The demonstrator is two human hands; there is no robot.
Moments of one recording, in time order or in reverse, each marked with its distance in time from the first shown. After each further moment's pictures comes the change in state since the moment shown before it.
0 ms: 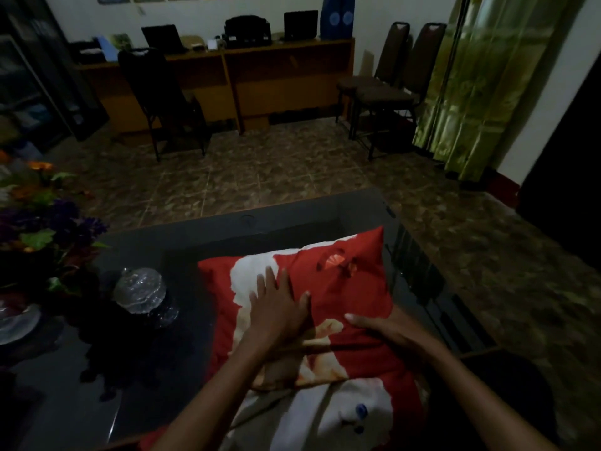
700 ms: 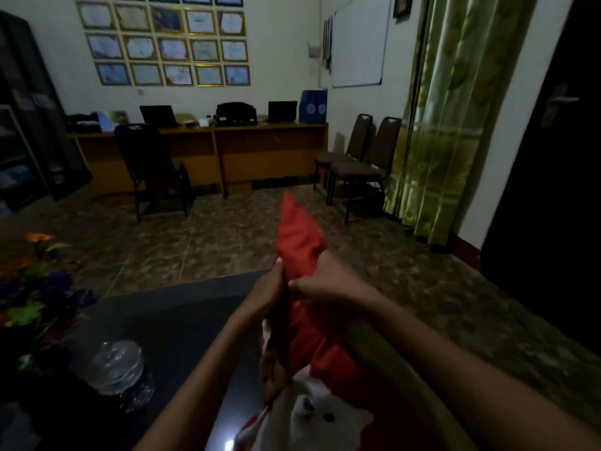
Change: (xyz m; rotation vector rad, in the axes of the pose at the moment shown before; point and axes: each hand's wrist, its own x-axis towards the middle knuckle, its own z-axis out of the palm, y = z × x) left_hand 0.038 0.063 -0.138 -0.928 -0.018 -0.064; right_hand -0.084 -0.245 -0.006 -0.404 0.181 -0.423
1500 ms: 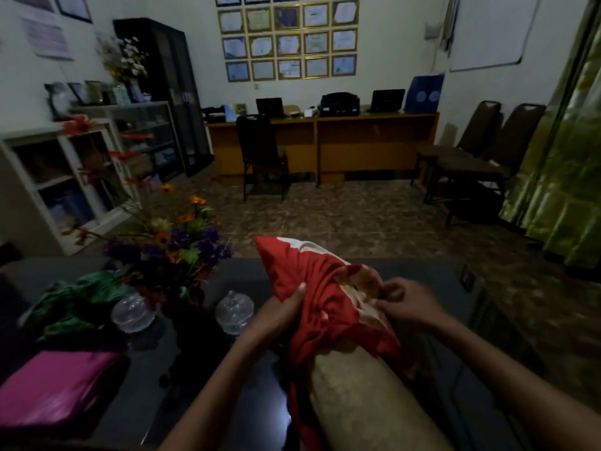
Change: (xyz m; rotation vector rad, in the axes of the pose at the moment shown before) left_hand -0.075 -0.102 -0.135 -0.024 0.262 -0.104; right_hand 0.027 0.026 0.088 -0.023 -0.154 -0.143
